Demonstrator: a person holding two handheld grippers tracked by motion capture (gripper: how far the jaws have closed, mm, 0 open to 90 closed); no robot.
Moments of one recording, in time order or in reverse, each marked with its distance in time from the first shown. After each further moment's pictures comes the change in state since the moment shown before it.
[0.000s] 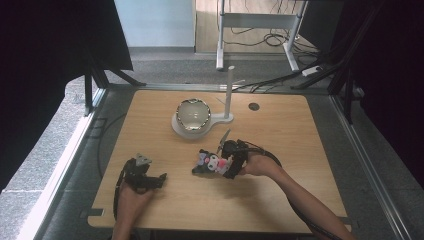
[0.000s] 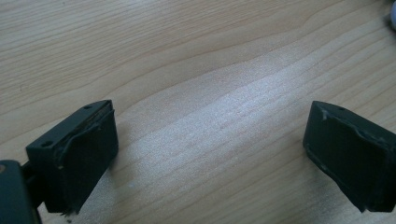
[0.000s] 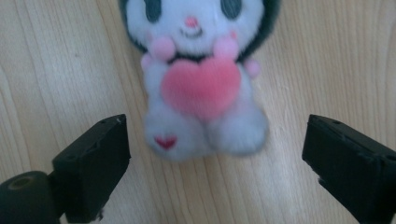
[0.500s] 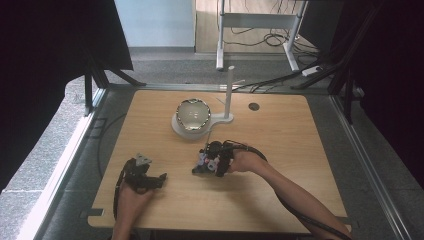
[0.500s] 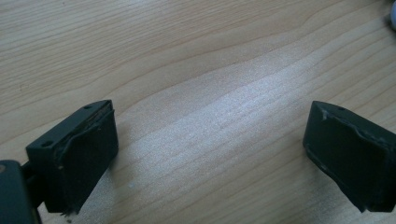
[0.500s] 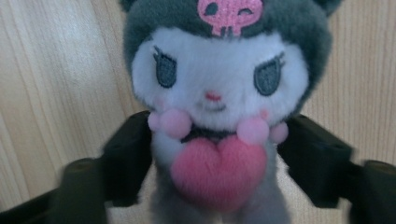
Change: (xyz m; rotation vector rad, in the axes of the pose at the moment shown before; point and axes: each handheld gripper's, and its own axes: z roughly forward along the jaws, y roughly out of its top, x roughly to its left) left arm 0.000 0.000 0.000 0.000 0.000 0.000; right arm 0.002 0.039 0.023 0.154 0.031 -0.080
